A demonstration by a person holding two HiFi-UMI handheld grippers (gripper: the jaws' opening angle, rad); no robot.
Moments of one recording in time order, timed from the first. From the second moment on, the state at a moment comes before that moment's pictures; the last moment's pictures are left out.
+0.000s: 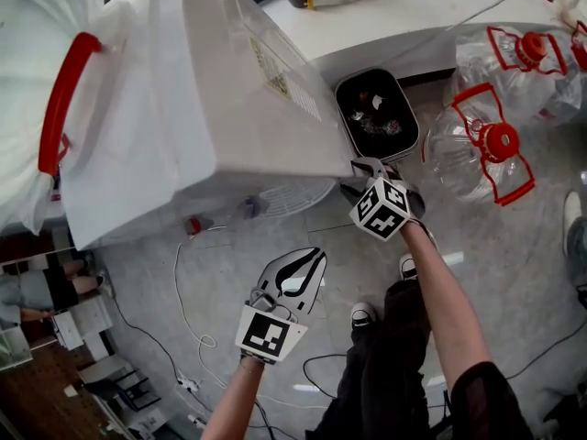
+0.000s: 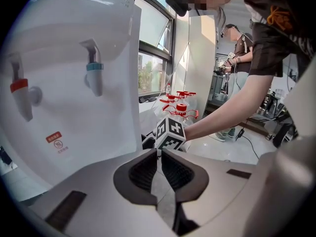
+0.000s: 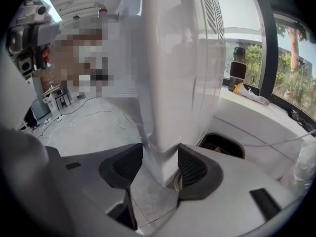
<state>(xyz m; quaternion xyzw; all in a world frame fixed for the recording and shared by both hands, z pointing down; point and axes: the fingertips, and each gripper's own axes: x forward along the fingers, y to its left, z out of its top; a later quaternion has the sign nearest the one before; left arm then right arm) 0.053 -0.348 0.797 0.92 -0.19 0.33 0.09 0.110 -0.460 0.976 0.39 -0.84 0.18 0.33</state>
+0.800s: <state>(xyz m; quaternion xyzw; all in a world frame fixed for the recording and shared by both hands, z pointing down) -0.018 -0.264 0.757 0.92 -0.21 0.32 0.09 -0.010 -0.265 0.979 0.30 -0.86 0.22 0.36</state>
